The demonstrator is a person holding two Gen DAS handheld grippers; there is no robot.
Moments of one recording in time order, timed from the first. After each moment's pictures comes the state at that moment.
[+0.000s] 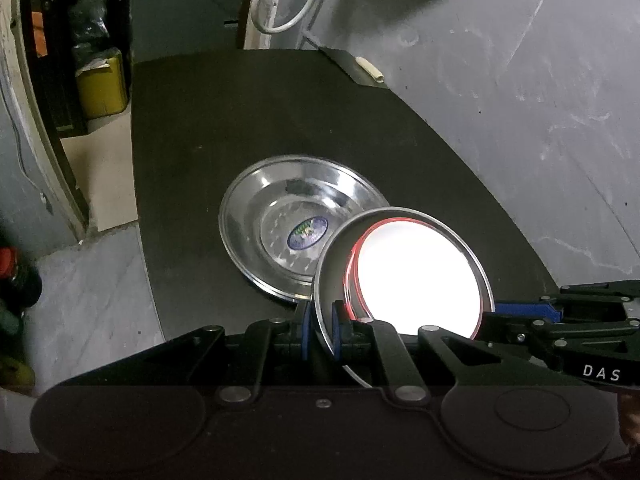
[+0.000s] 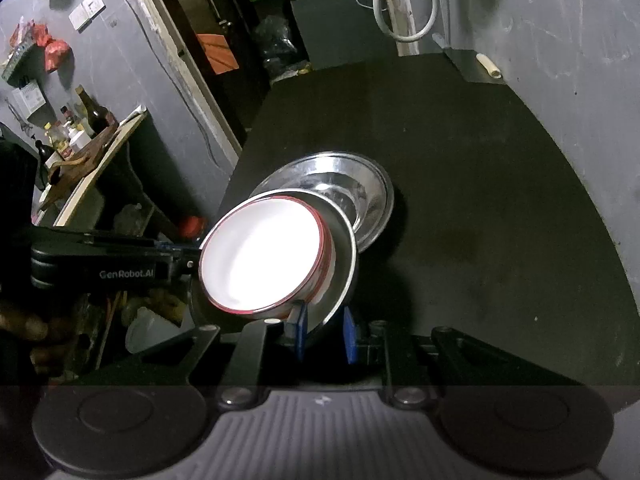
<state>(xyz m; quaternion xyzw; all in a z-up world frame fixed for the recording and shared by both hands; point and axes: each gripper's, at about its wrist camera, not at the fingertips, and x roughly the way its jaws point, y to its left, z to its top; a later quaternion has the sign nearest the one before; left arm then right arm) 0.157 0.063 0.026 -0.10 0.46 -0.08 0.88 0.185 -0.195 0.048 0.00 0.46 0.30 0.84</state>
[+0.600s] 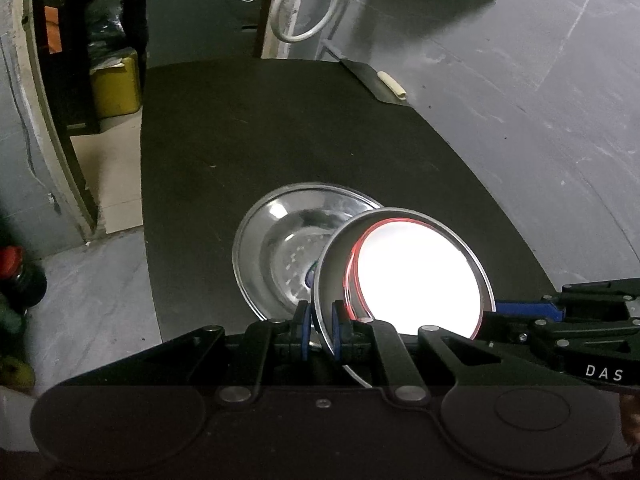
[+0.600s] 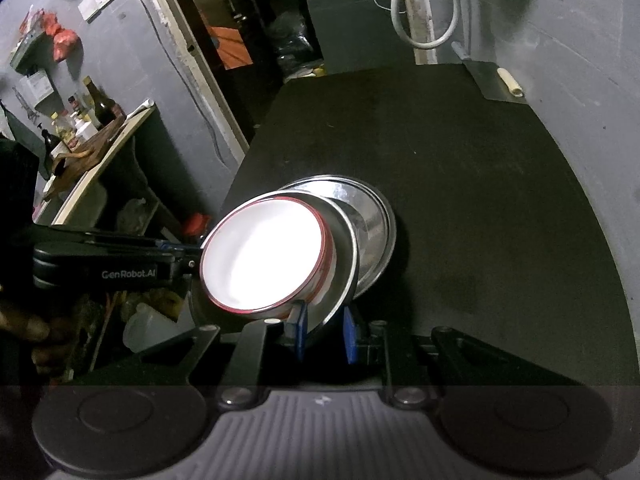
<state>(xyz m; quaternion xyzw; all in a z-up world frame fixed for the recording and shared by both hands) 0.186 0.073 0.022 -0.12 0.45 -0.05 0.88 0.223 -0.179 0.050 -0.02 0.46 0.32 0.83</state>
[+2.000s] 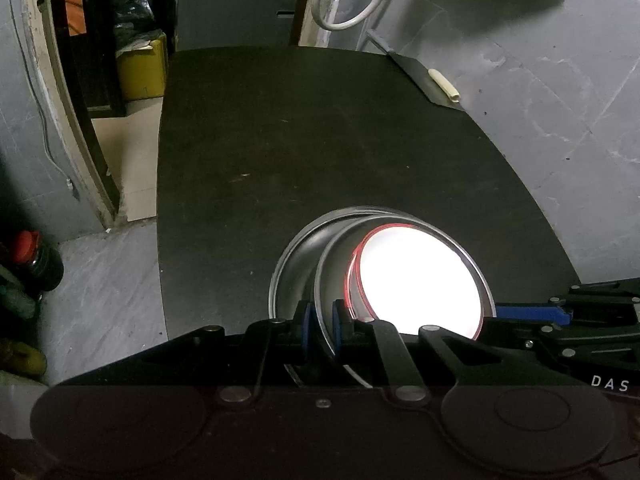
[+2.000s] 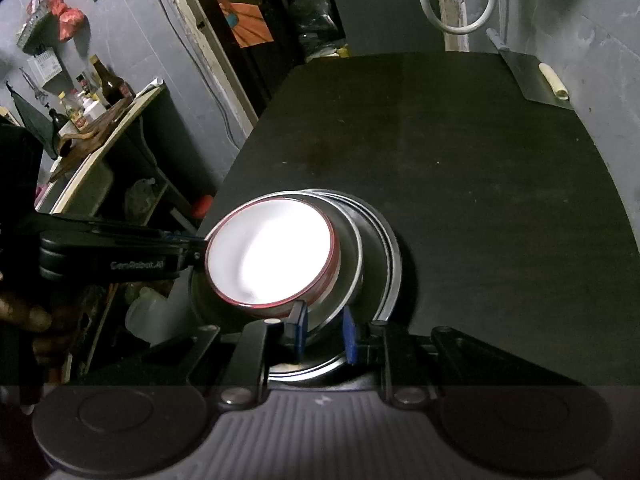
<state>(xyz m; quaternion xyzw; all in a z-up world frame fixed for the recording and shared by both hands) 0.239 0.093 0.000 -0.12 0.47 0.00 0.87 0.280 -0.149 0.028 -0.04 0.48 0.35 0.80</state>
